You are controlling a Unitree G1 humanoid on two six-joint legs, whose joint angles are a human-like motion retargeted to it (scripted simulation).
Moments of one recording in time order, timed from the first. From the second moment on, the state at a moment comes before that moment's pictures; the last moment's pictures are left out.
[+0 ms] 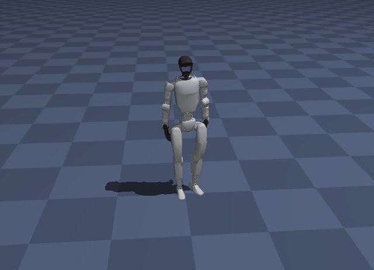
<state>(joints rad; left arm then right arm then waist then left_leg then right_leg) 0.14 0.05 0.43 1.52 0.72 0.15 -0.22 0.03 -0.16 -0.63 1.70 -0.32 0.12 0.16 -0.06 0.02 -0.08 -0.02 -0.03 0.34 0.02 -0.09 0.02 -0.07 0.03 -0.09 0.02 -0.02 0.03</state>
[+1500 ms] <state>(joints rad) 0.06 0.11 0.45 1.51 0.68 0.16 -0.25 -1.32 -1.21 0.17 -0.05 -0.88 0.08 -0.64 -0.12 -0.03 -0.14 -0.03 -0.04 0.40 0.00 -0.10 0.02 -0.11 0.03 -0.02 0.03 -0.03 0.02</state>
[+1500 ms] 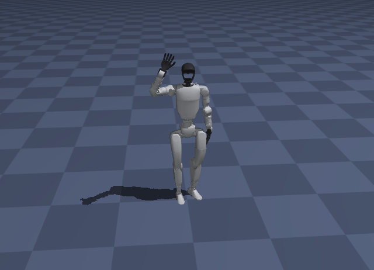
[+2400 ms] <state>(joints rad) 0.05 0.16 0.58 1.55 0.55 0.20 -0.22 -1.53 -1.29 0.46 0.07 -0.80 0.12 -0.82 -0.06 -0.03 -0.16 -0.05 -0.04 0.36 0.00 -0.09 0.02 -0.09 0.03 -0.06 0.02 -0.04 0.01</state>
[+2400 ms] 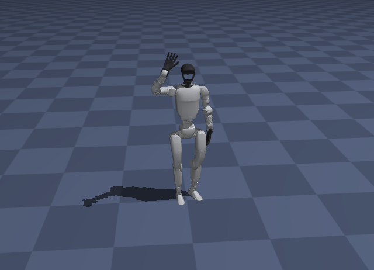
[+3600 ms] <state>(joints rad) 0.07 0.17 0.71 1.57 0.69 0.28 -0.02 -0.02 -0.21 -0.61 1.58 -0.58 0.09 0.09 -0.08 0.03 -0.06 -0.02 -0.04 0.32 0.01 -0.08 0.02 -0.06 0.01 -0.11 0.01 -0.04 0.03</state>
